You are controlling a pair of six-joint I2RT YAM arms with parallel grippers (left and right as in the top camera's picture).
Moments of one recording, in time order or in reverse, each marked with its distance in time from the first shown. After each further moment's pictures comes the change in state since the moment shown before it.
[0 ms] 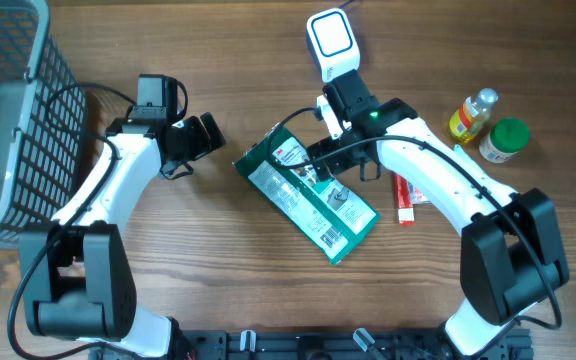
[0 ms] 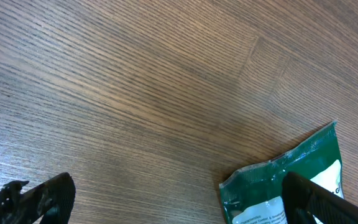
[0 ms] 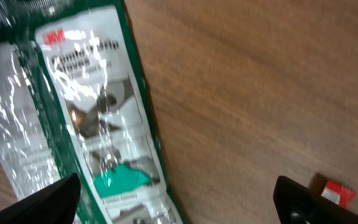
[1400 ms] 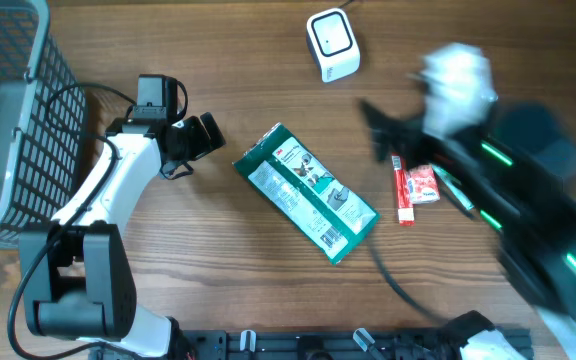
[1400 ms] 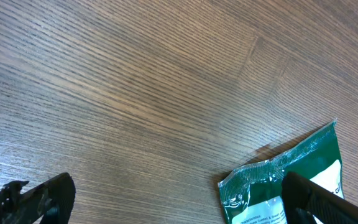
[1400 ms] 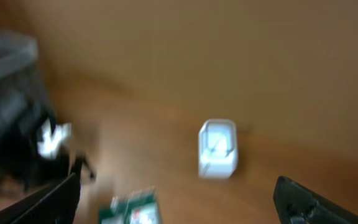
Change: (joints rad) left arm 0.000 0.000 0.000 0.000 0.000 0.000; right arm -0.046 -0.877 -0.005 0.173 0.032 0.013
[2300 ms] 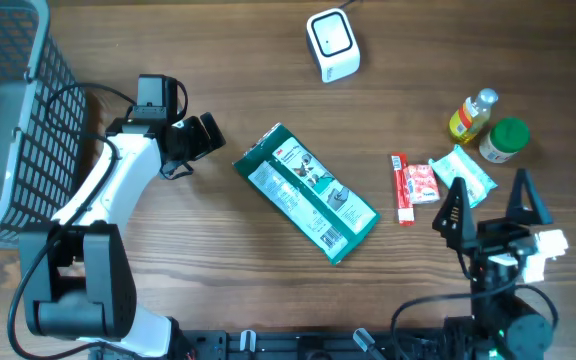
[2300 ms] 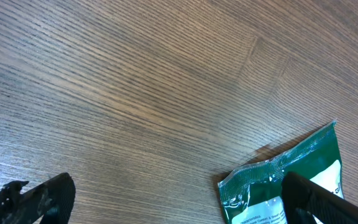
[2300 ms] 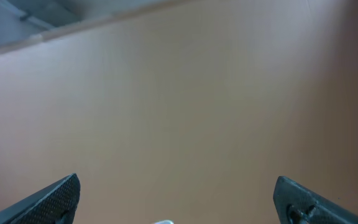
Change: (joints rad) left arm 0.000 0.000 0.000 0.000 0.000 0.000; right arm -0.380 -0.937 -1.287 1.052 -0.028 0.229
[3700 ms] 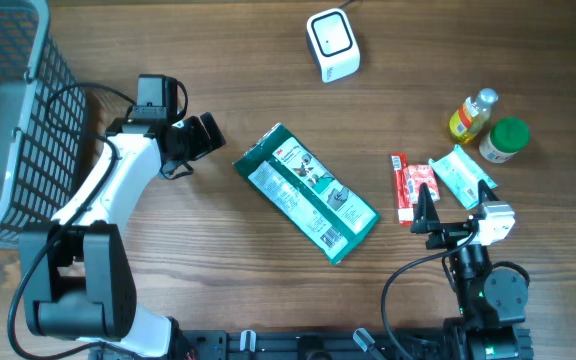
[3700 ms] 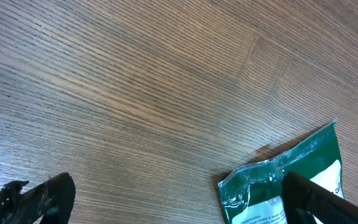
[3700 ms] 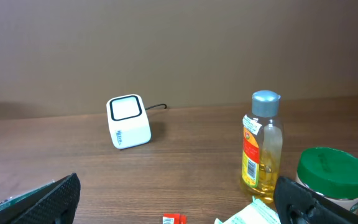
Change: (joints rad) left arm 0.000 0.000 0.000 0.000 0.000 0.000; right arm 0.029 -0.005 -0.031 -0.446 0.022 -0.145
